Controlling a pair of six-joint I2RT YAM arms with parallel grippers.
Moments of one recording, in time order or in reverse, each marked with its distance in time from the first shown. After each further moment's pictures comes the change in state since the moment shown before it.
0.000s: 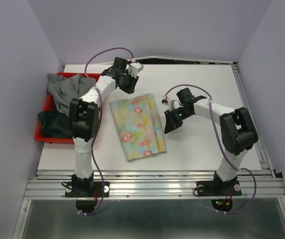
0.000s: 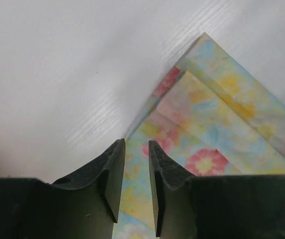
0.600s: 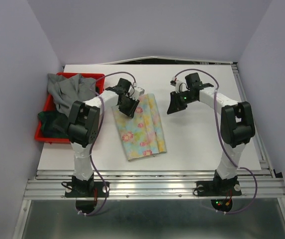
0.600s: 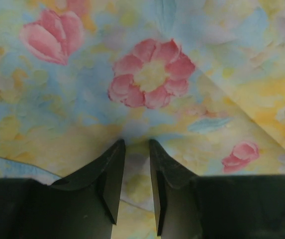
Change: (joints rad) left arm -0.056 -0.253 -0.559 0.069 -0.006 -0.080; right arm -0.161 0.064 0.252 0.021 0.051 0.086
